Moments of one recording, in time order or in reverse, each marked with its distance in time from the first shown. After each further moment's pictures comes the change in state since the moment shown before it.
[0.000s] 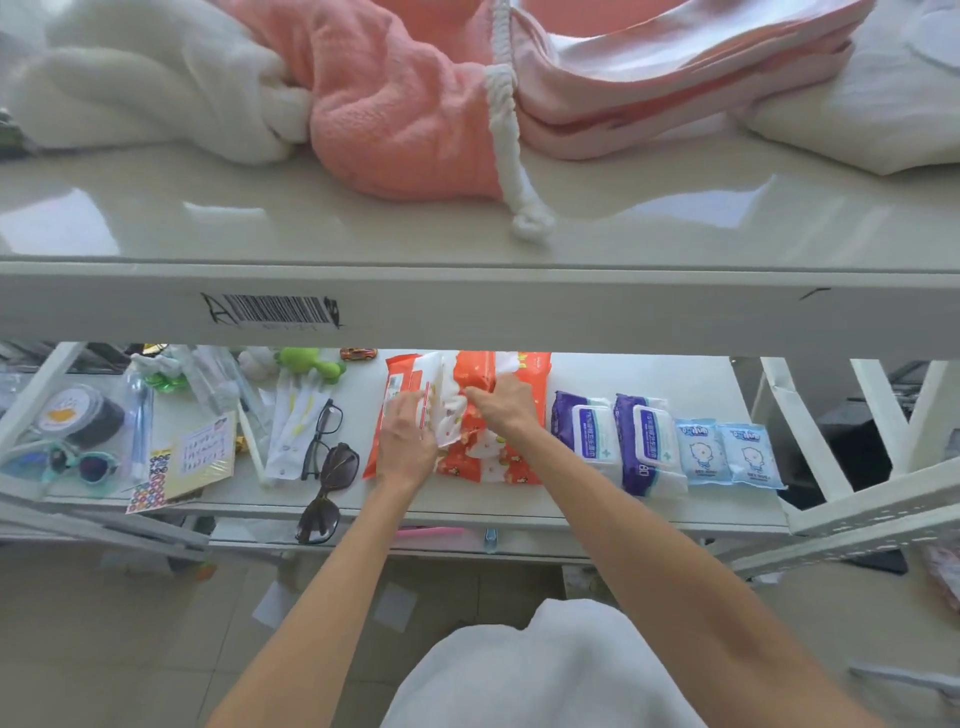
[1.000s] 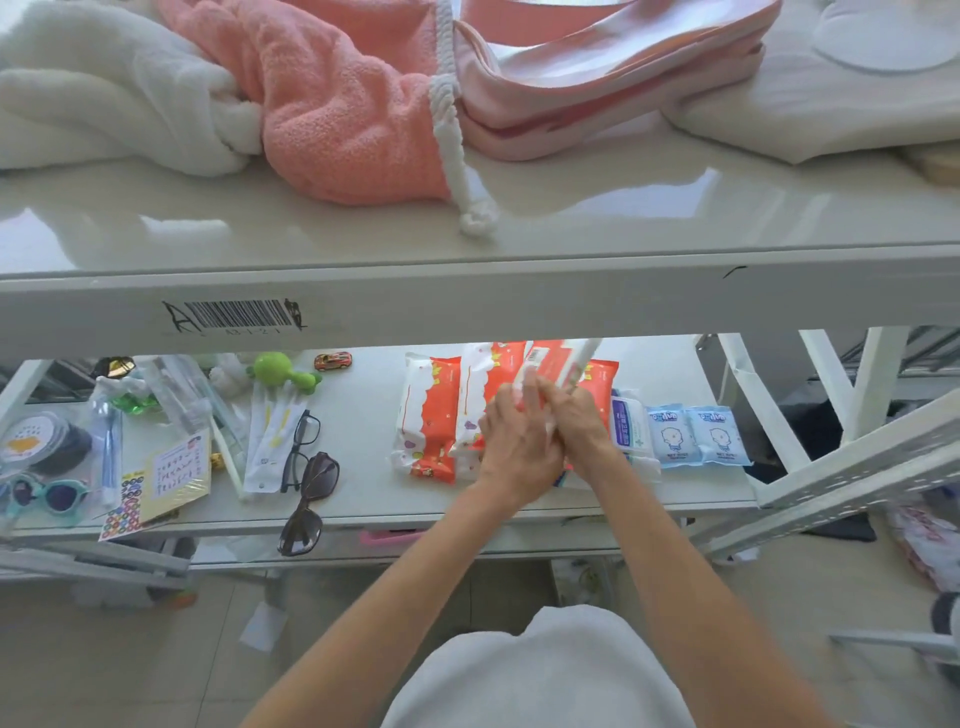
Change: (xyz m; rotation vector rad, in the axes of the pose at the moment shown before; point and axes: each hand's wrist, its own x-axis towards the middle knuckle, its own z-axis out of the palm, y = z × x) left_hand -0.066 0.151 0.033 0.061 -0.274 0.260; right_hand -0.045 0.065 -0.079 0.754 0.043 0.144
